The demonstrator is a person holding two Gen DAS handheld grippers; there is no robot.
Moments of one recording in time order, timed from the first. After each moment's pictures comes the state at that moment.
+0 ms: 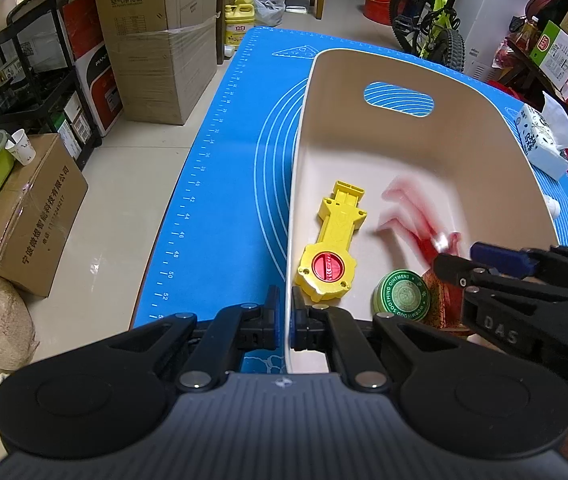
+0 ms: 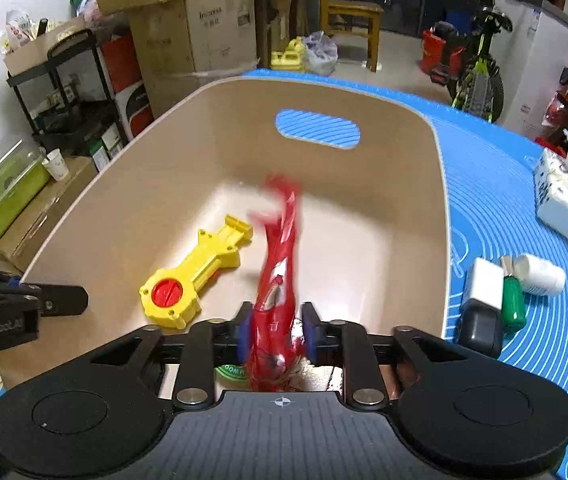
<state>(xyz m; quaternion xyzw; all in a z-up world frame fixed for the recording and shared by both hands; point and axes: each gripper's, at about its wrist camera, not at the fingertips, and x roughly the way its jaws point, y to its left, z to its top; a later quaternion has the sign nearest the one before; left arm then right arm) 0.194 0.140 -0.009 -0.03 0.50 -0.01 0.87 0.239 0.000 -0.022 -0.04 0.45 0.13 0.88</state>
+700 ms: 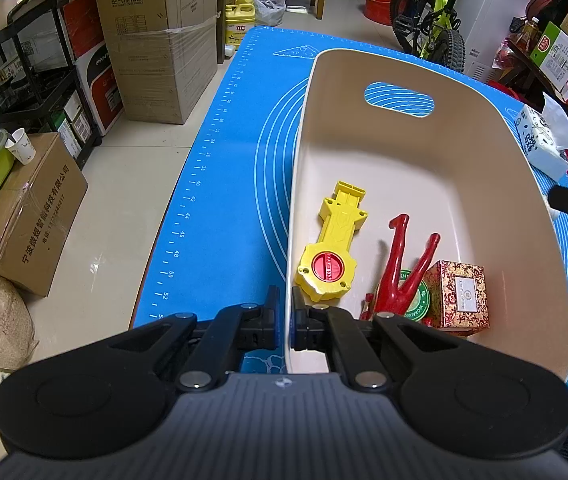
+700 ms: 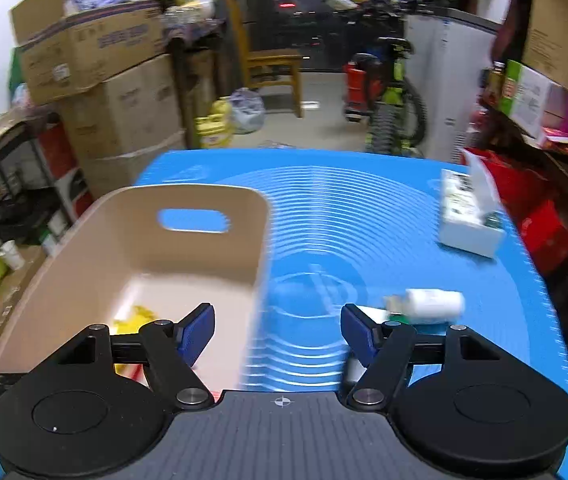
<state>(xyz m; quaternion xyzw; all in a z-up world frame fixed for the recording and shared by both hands) 0.195 0.141 -0.009 -0.04 0.50 -0.01 0.87 0.250 -0.099 0.021 0.02 0.38 0.03 0.92</state>
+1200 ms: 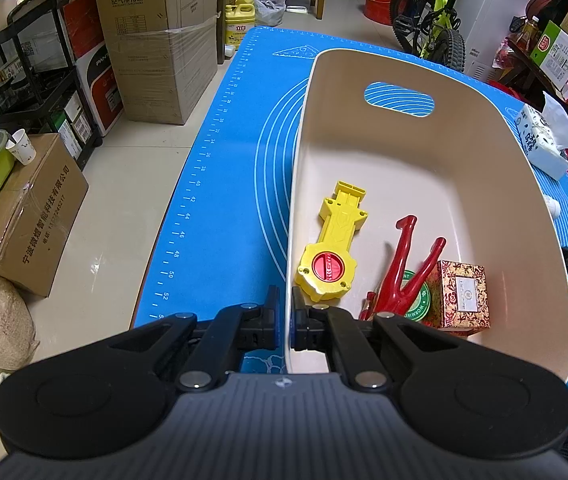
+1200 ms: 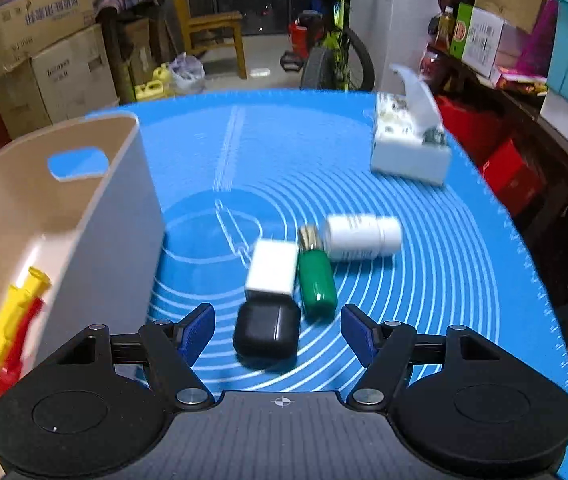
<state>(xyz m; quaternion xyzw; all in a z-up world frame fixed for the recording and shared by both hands) 0.194 0.142 -0.009 -0.04 0.50 -0.01 0.87 0.263 -0.152 -0.055 0.03 0.44 -0.03 0.90</state>
